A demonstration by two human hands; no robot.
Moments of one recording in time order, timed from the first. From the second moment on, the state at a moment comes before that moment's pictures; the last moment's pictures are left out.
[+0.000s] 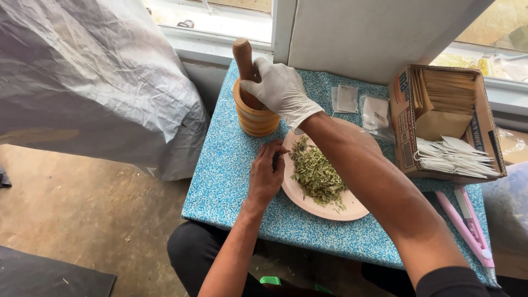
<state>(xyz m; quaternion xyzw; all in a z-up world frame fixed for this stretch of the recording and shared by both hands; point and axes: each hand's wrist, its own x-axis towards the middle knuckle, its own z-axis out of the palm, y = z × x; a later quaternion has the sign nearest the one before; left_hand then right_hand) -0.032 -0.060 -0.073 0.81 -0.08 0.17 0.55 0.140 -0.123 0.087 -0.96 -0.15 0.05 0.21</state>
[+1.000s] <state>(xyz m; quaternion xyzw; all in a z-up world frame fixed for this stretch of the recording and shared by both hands) -0.031 -0.062 -0.083 0.83 -0.07 0.16 0.52 0.161 -0.188 0.078 -0.97 -0.16 0.00 0.19</state>
